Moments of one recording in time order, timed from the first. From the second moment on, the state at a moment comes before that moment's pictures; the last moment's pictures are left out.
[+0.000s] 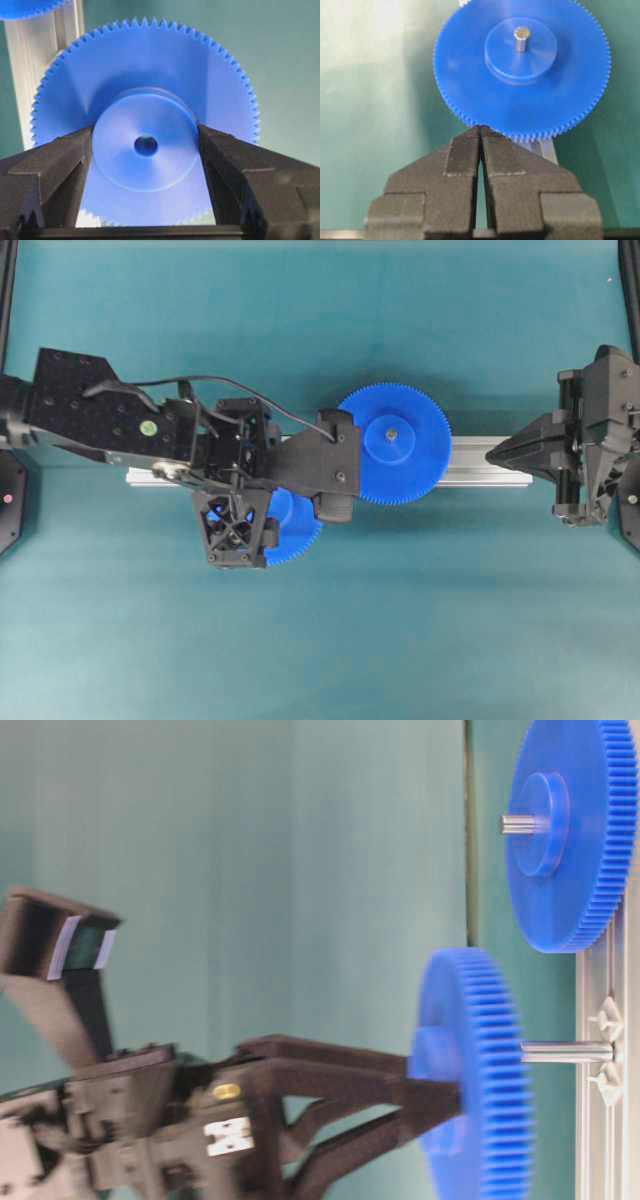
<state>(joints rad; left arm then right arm) -0.07 0.02 0.17 0.02 1.05 -0.06 -0.09 -0.73 1.19 0.03 0.14 0.08</state>
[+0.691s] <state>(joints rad) -0.02 0.02 0.14 0.02 1.07 -0.01 -0.09 -0.73 1.19 0.03 0.14 0.09</state>
